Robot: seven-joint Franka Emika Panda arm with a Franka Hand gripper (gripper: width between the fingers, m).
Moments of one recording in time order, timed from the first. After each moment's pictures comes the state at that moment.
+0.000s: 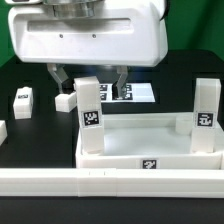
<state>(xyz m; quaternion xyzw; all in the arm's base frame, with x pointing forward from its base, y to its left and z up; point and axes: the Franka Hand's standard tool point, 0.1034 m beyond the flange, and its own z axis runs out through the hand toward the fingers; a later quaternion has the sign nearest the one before) 0.631 -0.059 0.117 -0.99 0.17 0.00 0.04</state>
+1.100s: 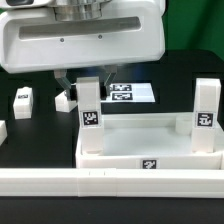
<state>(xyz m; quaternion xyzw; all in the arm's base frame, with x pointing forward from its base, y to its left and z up) 0.633 -0.063 0.114 -1.00 -0.01 -0.01 0.03</state>
